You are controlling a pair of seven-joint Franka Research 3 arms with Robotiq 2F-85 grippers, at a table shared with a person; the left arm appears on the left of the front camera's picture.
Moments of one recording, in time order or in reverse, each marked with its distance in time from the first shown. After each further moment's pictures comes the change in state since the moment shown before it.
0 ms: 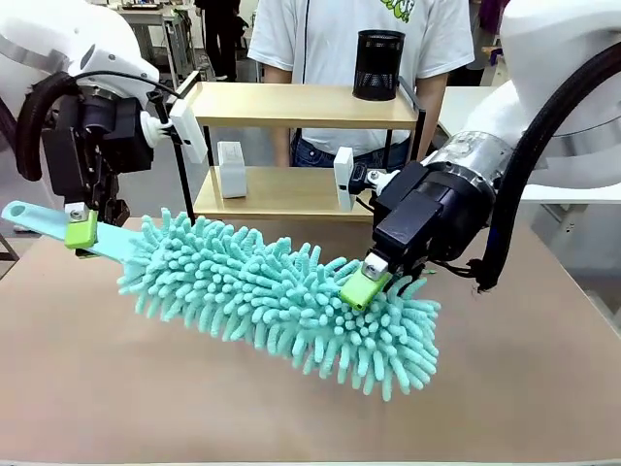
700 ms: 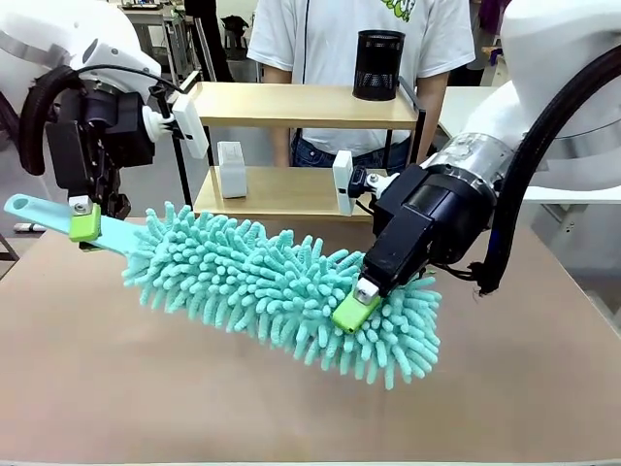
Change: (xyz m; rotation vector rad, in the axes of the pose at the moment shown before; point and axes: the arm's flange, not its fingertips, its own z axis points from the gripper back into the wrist) left arm 0.002 -0.002 0.006 0.004 -0.006 0.012; right arm -0.001 0.000 -0.003 0.000 0.006 -0.013
